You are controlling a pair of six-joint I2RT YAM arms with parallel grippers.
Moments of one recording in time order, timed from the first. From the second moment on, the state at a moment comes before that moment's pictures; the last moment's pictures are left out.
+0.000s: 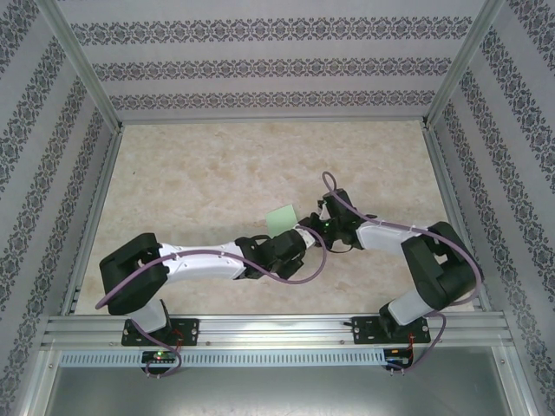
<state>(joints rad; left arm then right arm) -1.13 1.65 0.95 -0.27 -0.18 -0.21 0.48 1.53 0.65 -0.04 -0.47 0.91</state>
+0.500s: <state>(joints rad) -1.00 1.59 0.89 -0.22 0.05 -0.22 0.47 1.74 0.92 -0.10 -0.51 0.78</state>
